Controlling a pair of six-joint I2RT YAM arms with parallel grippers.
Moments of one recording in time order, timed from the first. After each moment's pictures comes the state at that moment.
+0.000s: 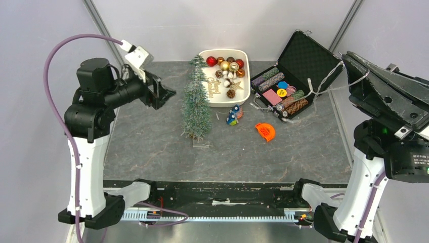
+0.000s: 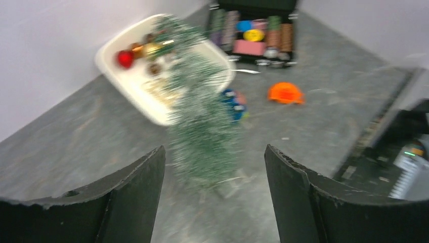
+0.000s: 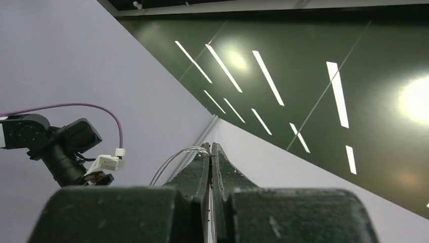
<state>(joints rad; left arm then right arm) -0.13 1.14 1.82 -1.01 0.56 0.23 -0.25 1.02 1.76 0.96 -0.76 0.77</state>
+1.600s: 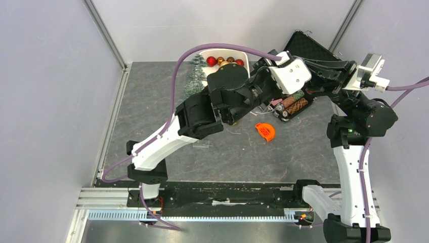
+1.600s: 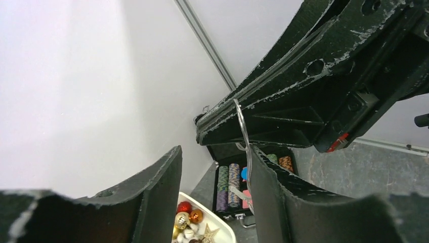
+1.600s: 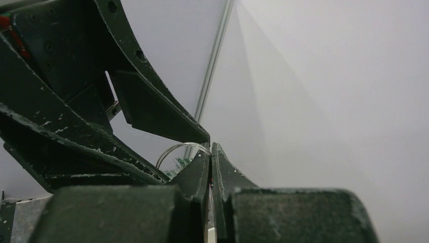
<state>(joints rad) -1.34 1.91 2.63 -0.58 -0.40 0.56 -0.03 0.93 1.23 0.66 -0.85 0.47</state>
